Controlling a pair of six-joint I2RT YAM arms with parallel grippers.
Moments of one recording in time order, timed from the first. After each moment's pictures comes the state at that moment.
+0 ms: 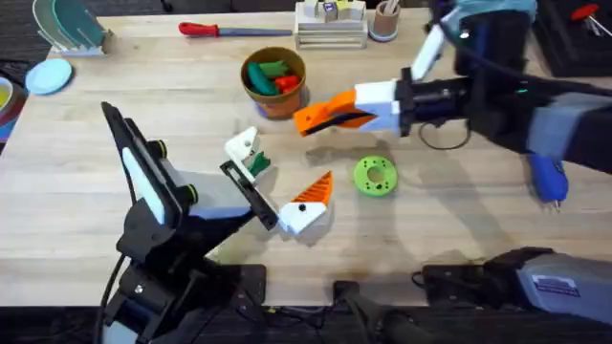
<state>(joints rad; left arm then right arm) -0.41 0.01 0.01 -0.05 0.46 -0.04 0.29 1.41 0.71 0.08 -1.10 0.84</state>
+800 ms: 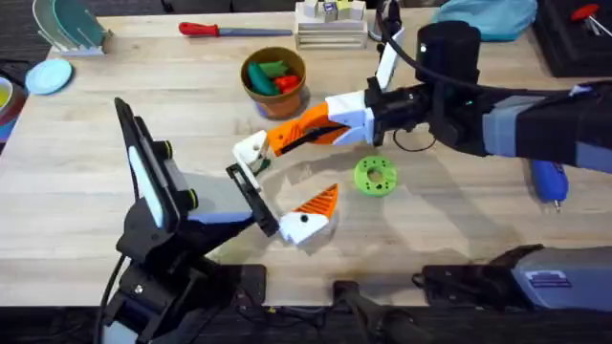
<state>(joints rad) -0.41 0.01 0.01 -0.05 0.57 -0.04 0.42 1.55 0.71 0.36 -1.23 1.10</state>
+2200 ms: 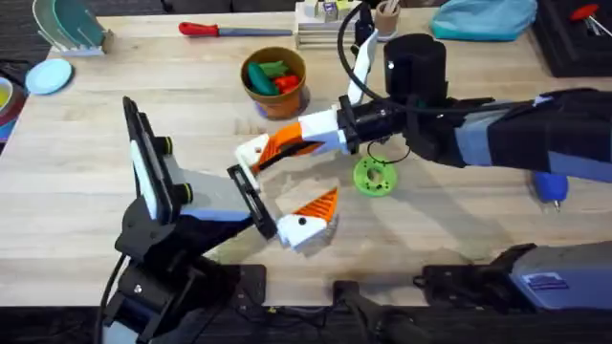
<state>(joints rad) -0.39 0.01 0.01 -0.05 0.64 -0.10 0.56 1.60 0.72 0.42 -1.11 0.96</state>
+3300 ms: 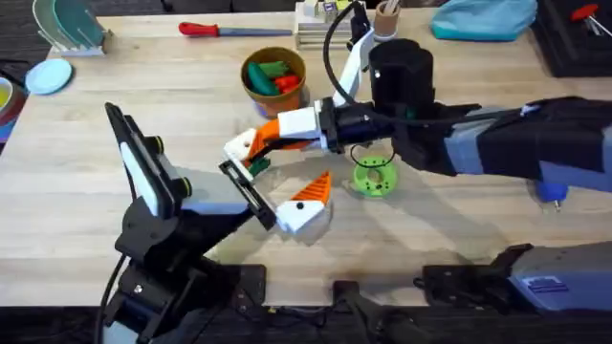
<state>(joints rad) -0.40 0.01 0.01 -0.05 0.49 -0.10 0.65 1.60 0.72 0.49 -0.91 0.99</state>
